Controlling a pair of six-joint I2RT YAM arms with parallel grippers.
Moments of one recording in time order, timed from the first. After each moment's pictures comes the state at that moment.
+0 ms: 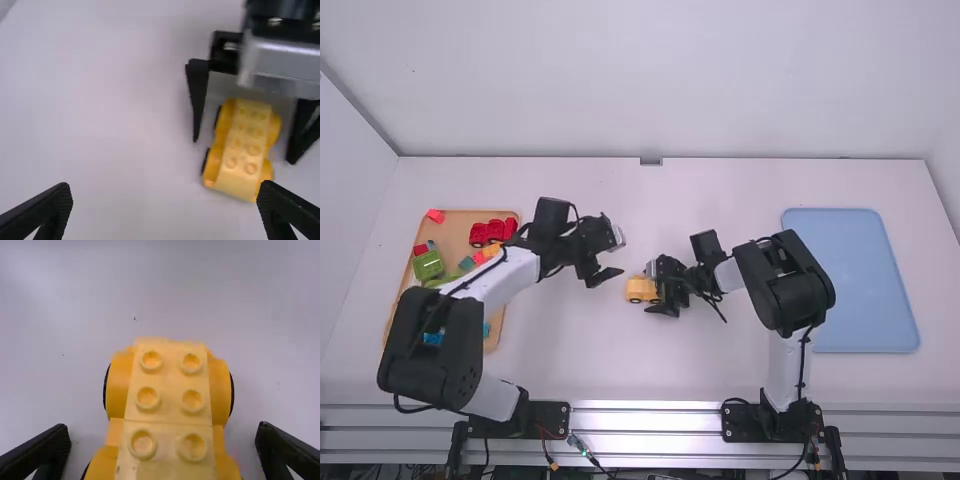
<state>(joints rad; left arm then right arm) -0.15 1.57 0.85 -0.19 0.62 0.84 0.37 2.08 0.80 0.20 -0.94 -1.01</state>
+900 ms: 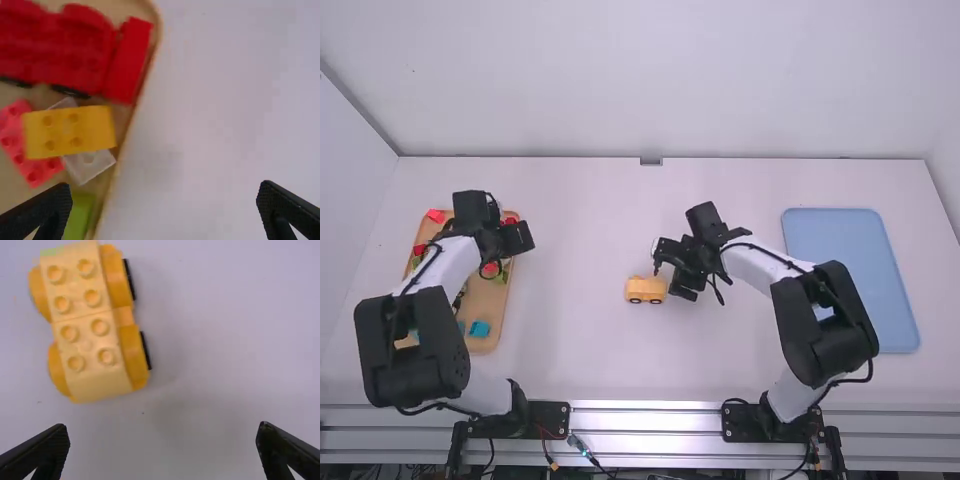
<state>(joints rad) 0.27 1.59 0.98 -0.48 0.06 -0.19 0.41 1.77 0.99 -0.45 -0.32 -0.90</state>
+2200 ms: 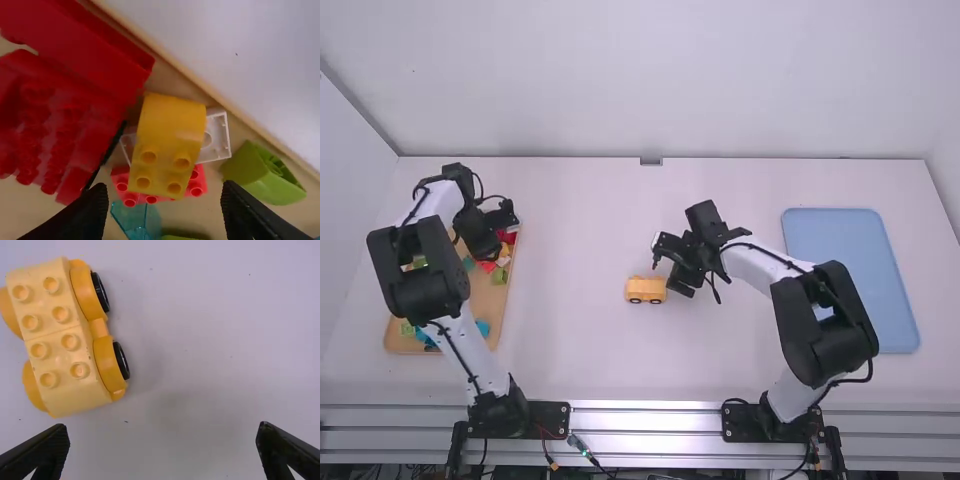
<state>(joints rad) 0.38 2.08 1.55 -0.99 -0.04 1.28 0.41 1.77 0.99 -0.42 -0.30 -0.84</state>
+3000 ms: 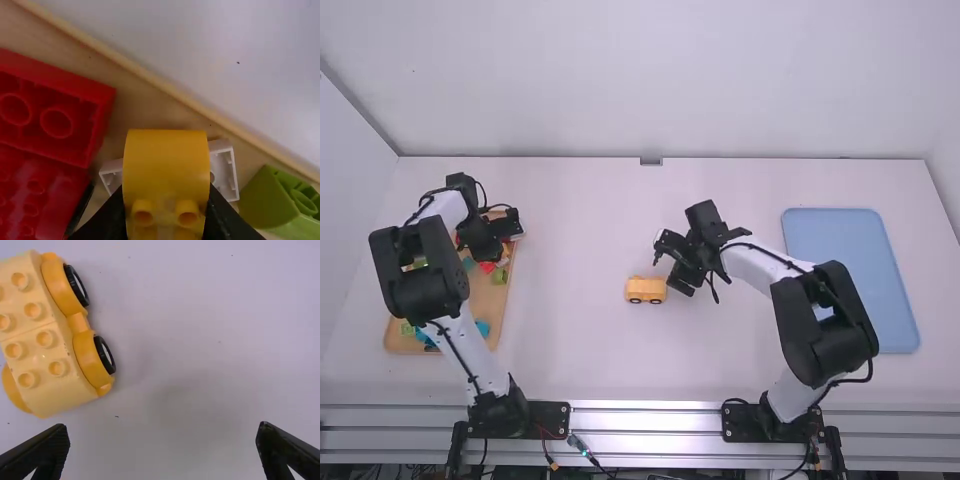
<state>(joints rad) 0.38 2.08 1.45 -0.85 0.00 1.37 0.41 1.77 0.99 -0.42 -0.25 -0.76</state>
